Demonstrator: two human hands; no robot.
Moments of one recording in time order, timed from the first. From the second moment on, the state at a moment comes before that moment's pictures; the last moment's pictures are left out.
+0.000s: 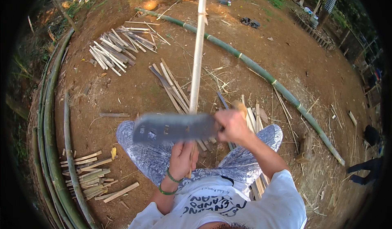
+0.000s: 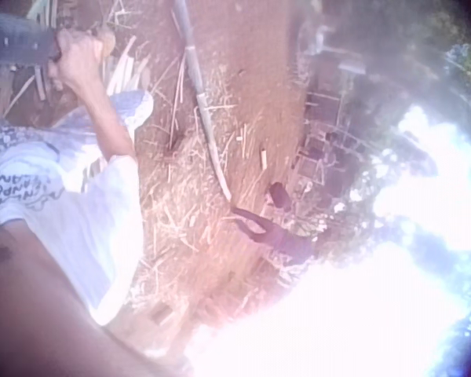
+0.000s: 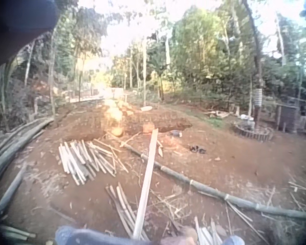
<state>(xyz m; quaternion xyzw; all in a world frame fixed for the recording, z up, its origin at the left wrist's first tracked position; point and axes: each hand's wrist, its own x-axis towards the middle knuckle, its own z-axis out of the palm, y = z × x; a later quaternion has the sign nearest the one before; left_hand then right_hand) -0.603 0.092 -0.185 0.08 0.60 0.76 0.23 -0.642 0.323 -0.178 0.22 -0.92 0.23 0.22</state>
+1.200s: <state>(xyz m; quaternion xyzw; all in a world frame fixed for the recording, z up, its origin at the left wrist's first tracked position) -0.540 0.022 -0.201 0.11 0.47 0.80 0.35 -0.713 0.432 -0.119 0.03 -0.94 0.15 0.30</state>
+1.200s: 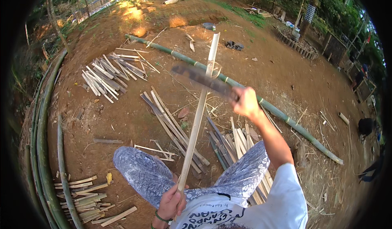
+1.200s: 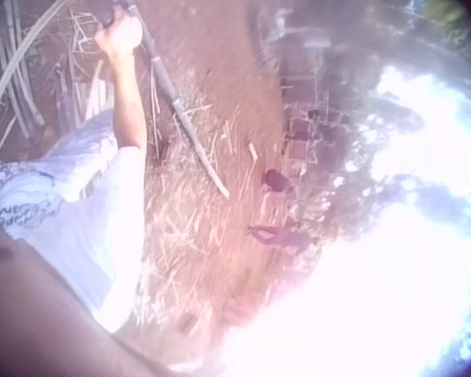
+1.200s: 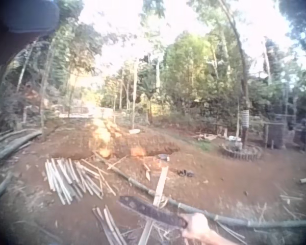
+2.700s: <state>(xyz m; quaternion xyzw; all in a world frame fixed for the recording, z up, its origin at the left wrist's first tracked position) -0.612 0.075 -0.165 0.03 0.48 0.84 0.26 -0.655 0.370 -0.169 0.01 -0.85 0.50 0.19</state>
